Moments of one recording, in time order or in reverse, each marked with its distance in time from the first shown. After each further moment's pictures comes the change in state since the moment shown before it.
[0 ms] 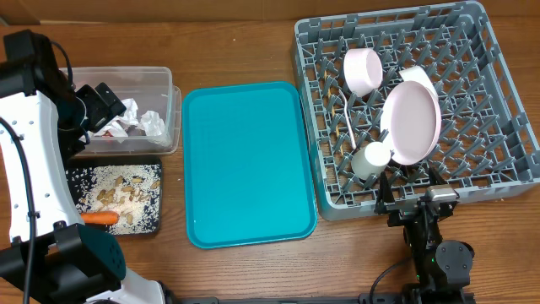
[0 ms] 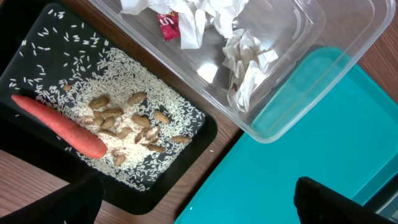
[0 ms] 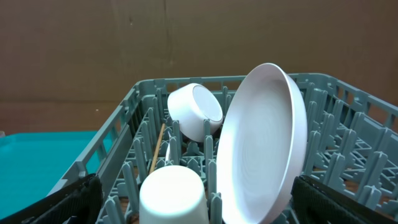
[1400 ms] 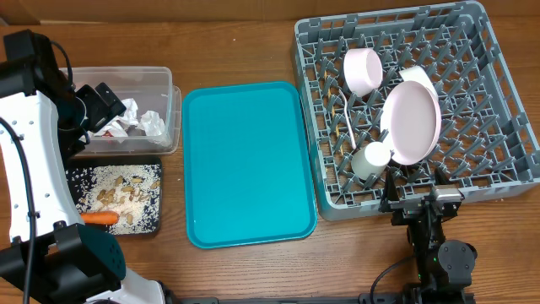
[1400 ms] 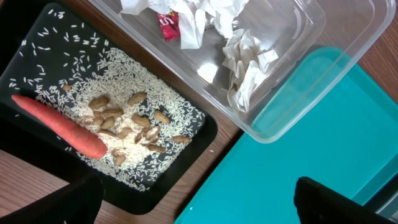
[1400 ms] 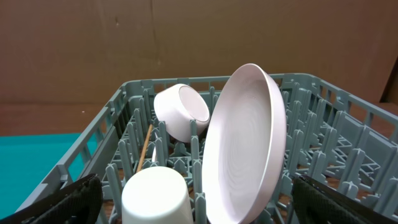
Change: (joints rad) left arm 0.000 0.000 0.000 0.000 0.000 0.000; right arm -0.046 0.000 0.000 0.000 0.000 -0.008
